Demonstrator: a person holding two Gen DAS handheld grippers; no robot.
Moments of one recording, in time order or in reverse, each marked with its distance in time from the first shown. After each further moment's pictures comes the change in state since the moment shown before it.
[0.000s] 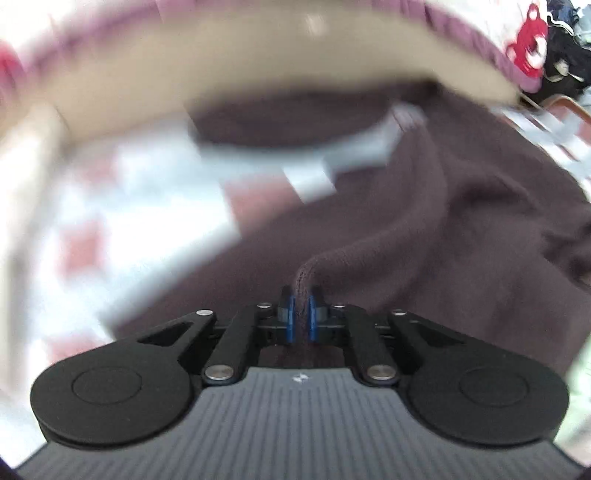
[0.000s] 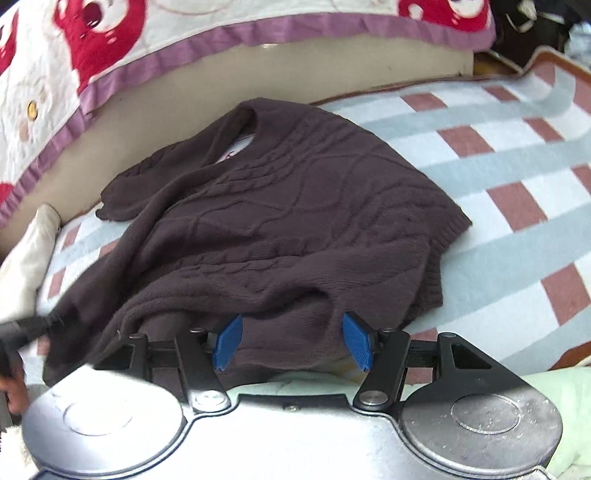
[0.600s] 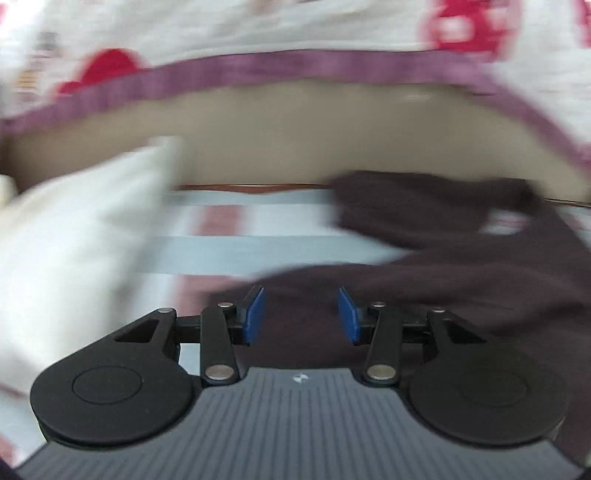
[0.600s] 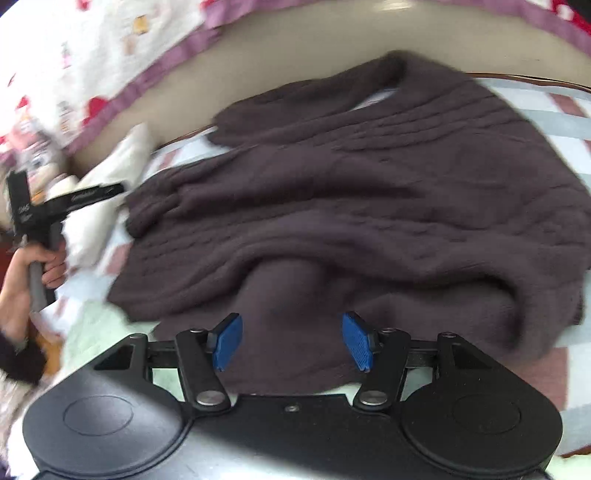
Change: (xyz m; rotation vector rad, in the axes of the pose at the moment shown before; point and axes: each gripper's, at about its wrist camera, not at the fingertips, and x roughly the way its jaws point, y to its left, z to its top) left arm -0.018 0.089 0.021 -0.292 -0.009 -0.075; right arm 0.030 0.061 -0.012 -0.234 0.154 0.317
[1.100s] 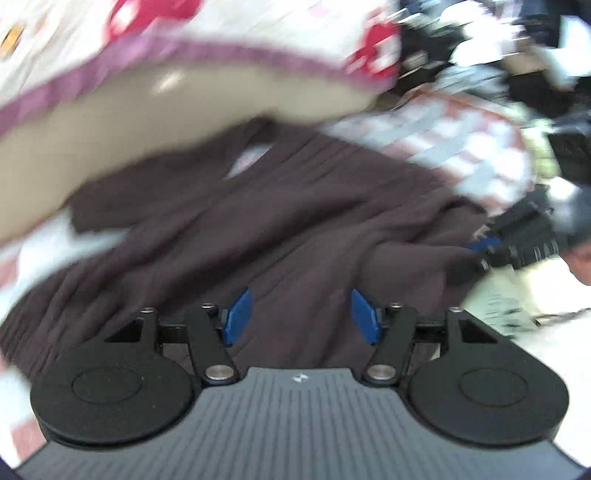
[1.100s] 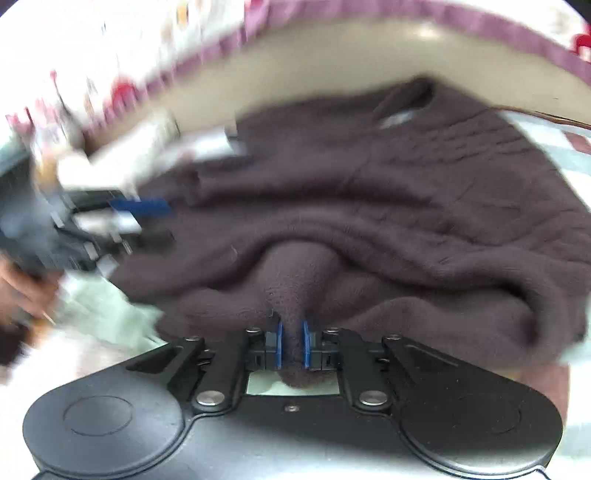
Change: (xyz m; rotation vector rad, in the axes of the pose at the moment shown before) left arm -0.043 -0.130 -0.043 0.436 -0.009 -0.523; right arm -0.022 0.014 -0.027 -0.088 -0.121 -0.022
